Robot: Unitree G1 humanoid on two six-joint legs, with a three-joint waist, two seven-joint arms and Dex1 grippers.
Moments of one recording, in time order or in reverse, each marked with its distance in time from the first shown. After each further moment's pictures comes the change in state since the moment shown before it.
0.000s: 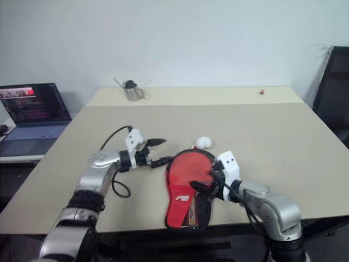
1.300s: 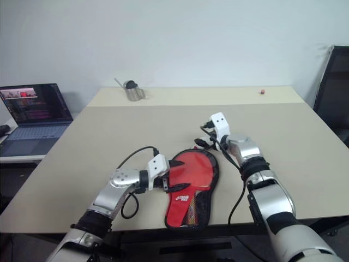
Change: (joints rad) left arm 0.090 -0.044 -0.231 -0.076 0.101 -0.095 0.109; right arm -0.752 0.081 0.149 1.565 -0.402 -0.927 0.119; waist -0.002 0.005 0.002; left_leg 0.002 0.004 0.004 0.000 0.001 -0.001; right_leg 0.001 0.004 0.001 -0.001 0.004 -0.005
